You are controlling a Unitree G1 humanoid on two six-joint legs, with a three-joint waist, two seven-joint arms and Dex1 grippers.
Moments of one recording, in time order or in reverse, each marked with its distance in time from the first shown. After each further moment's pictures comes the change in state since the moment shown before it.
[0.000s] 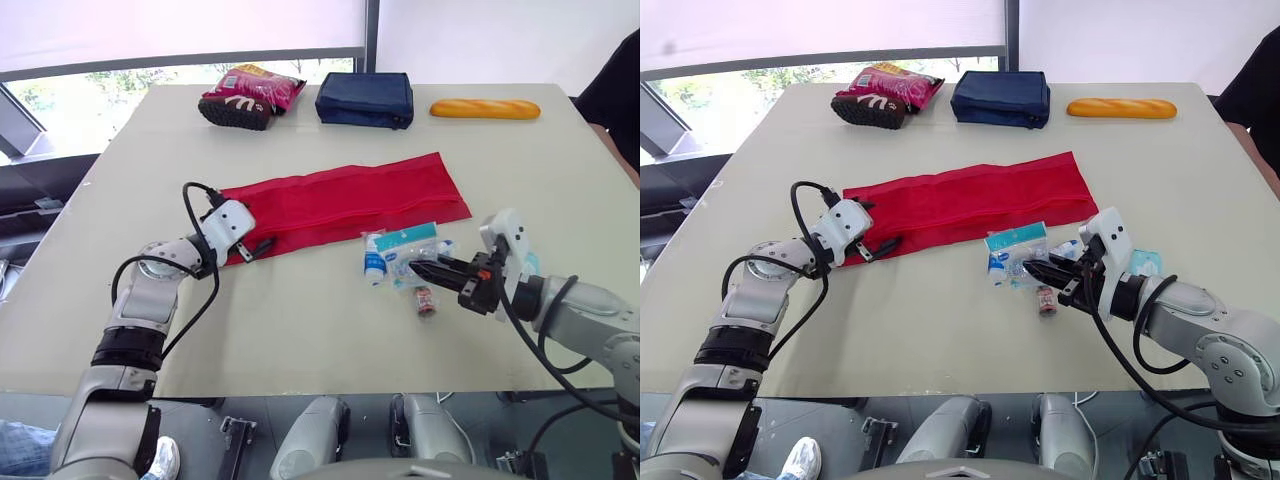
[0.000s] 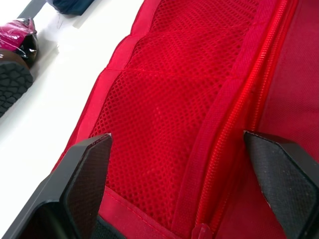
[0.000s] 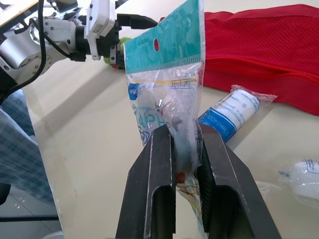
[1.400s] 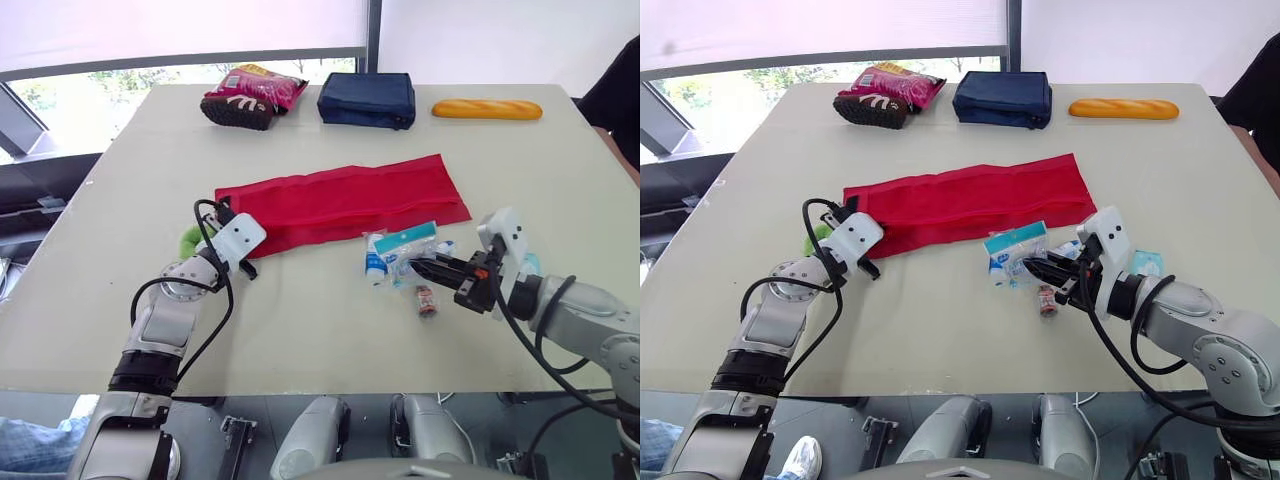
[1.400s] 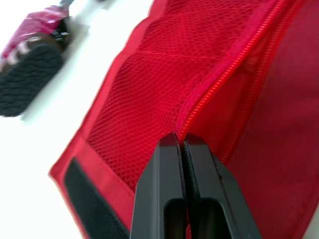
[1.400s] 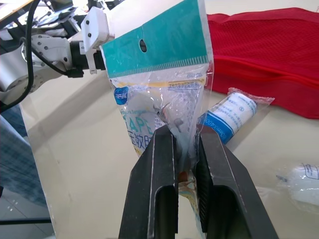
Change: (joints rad) left arm 0.077 -0.071 0.002 -0.127 0.033 0.104 0.045; right arm -0.003 -0.004 0.040 0.000 -0.007 -0.018 -0.027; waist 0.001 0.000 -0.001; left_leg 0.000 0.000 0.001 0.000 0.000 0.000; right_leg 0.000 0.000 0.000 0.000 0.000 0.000
